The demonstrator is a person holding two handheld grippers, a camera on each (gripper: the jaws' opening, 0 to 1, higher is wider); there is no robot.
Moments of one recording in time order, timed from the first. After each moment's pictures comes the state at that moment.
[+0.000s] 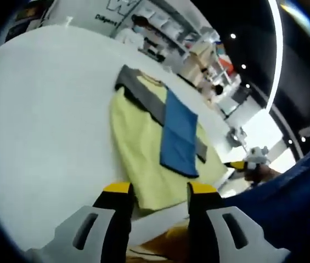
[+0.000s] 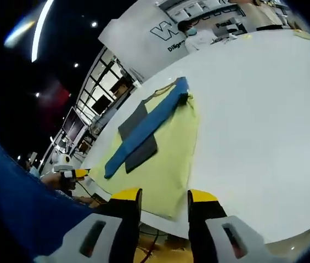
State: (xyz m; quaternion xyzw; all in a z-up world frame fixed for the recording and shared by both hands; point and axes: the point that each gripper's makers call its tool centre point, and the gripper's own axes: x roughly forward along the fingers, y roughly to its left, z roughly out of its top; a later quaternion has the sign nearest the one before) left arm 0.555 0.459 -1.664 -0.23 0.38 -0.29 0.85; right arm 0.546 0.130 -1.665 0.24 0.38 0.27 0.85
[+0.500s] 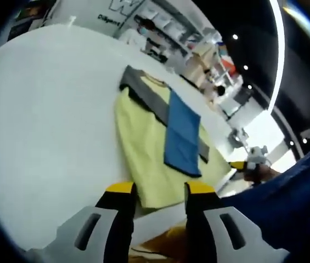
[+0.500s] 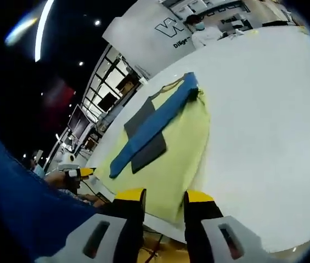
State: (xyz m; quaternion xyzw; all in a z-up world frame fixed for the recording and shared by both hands) left arm 0.553 0.463 -1.669 -0.23 0.39 -0.28 0.85; right arm 0.547 0.146 -1.668 0.24 0.38 0.30 0.84
